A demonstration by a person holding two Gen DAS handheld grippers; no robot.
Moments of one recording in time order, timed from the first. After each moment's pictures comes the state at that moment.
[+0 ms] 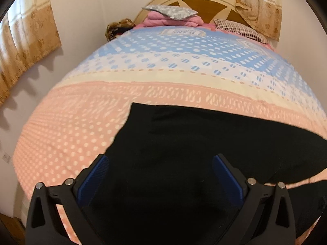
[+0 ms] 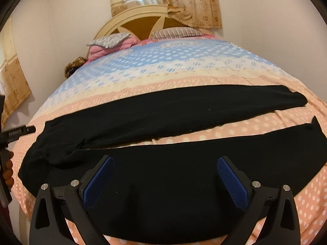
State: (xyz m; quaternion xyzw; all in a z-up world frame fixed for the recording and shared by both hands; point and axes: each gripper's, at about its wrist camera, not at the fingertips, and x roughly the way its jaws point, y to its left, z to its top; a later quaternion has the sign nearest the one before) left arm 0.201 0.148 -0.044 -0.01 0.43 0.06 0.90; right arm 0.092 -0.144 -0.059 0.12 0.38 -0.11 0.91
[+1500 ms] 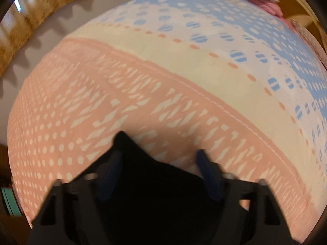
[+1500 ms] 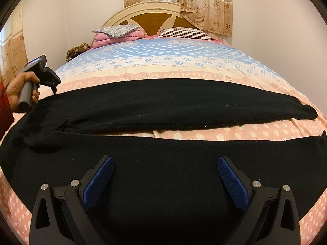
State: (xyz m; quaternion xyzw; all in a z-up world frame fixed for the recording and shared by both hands) left arm 0.387 0.159 -0.115 -0.12 0.54 0.25 0.79; right arm 0.115 -0.129 -0.104 0.05 0.39 -0.11 0.92
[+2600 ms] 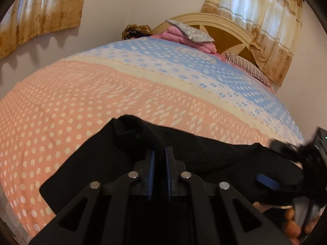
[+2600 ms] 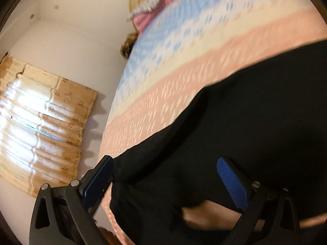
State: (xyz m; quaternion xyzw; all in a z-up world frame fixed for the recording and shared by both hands) left arm 0.185 0.186 -0.081 -0.17 0.36 0.06 0.92; right arm 0.298 -0.064 -0.122 0.39 0.47 0.17 0.77
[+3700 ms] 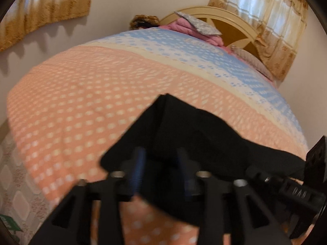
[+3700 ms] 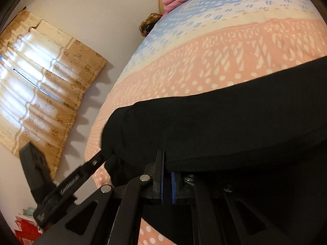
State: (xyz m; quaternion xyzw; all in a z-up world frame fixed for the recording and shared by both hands) left arm 0.109 0.245 -0.077 -0.17 0.39 0.07 0.90; right arm 0.225 0.037 -0.128 0.28 0.47 0.22 0.80
